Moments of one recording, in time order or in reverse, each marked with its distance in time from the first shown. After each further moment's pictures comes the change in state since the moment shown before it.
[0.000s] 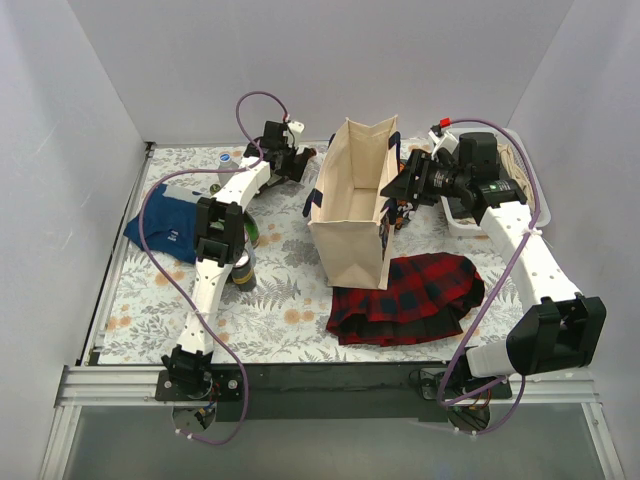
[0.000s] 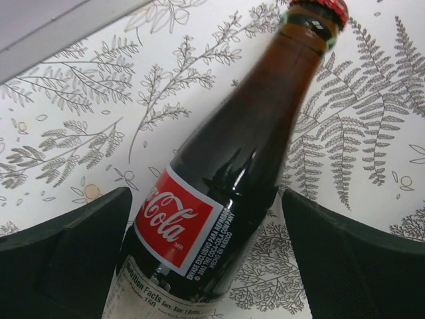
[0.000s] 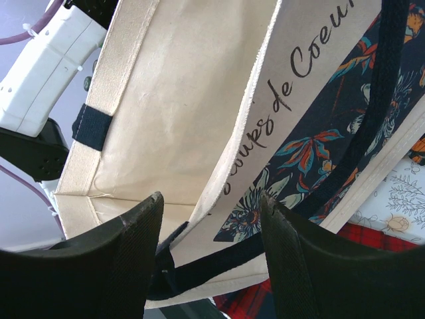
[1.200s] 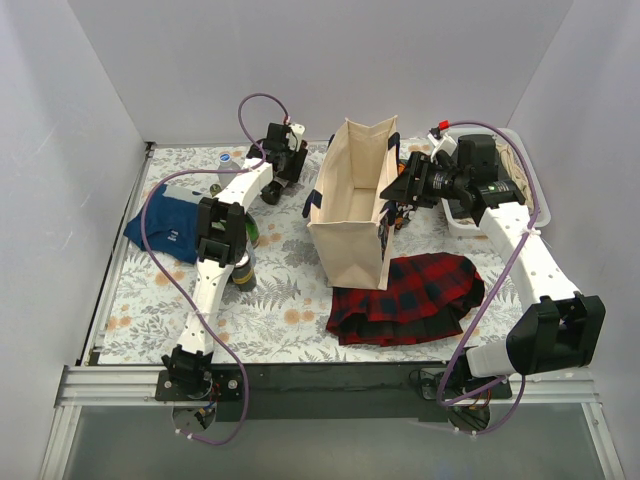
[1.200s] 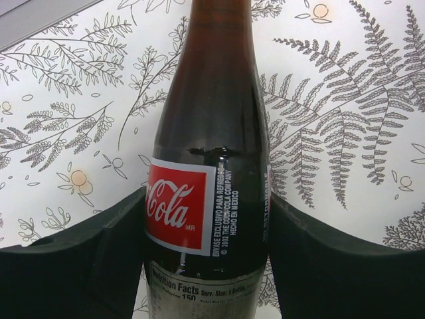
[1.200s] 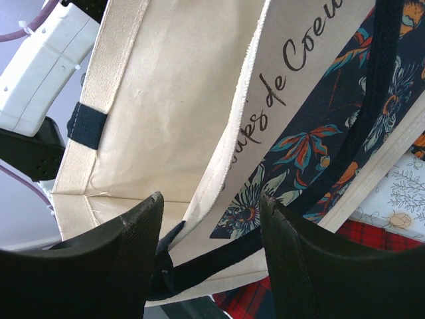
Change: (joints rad) left arm -0.014 0.000 -0.014 -0.015 -0.036 -0.045; right arm 0.000 0.002 -0.017 0.003 -0.005 0.000
